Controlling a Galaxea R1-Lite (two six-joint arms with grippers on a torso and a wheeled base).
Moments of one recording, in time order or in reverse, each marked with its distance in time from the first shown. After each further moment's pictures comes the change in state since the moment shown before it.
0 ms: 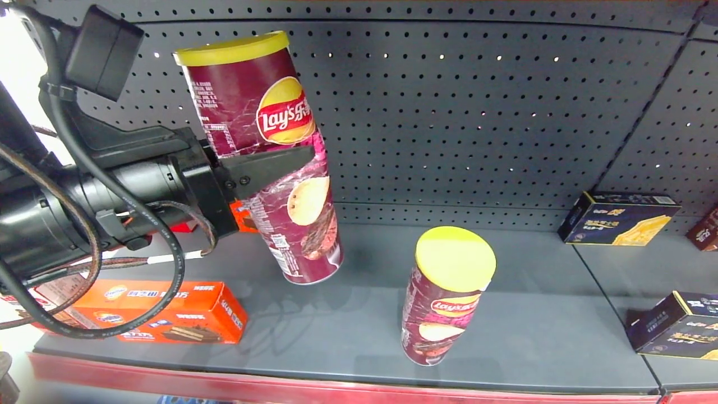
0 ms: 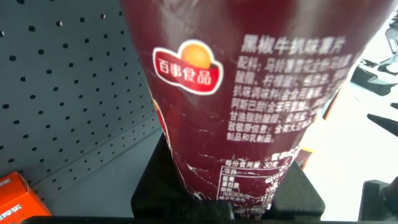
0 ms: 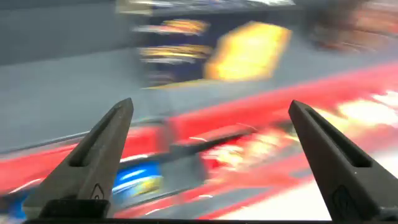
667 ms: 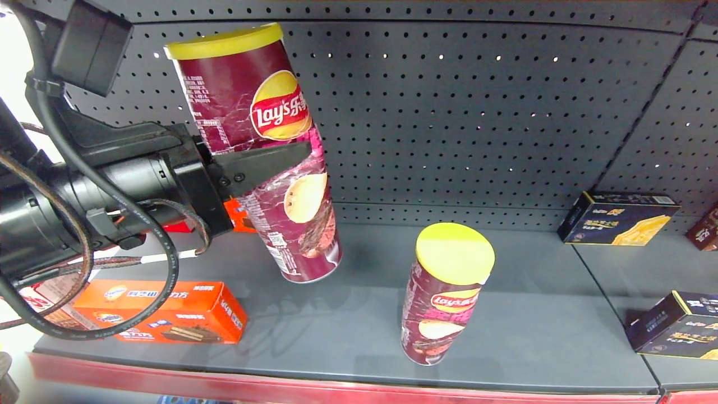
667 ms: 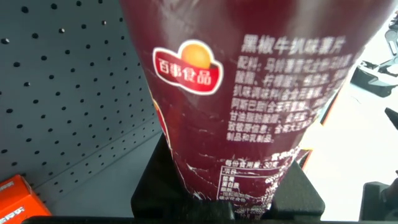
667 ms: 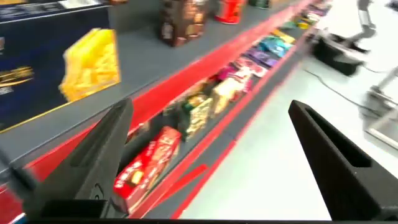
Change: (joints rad) left arm 0.000 -0.012 0.003 -0.003 0.002 0.000; right arm -0.310 -0.103 0.039 -0.018 -0.192 -0.003
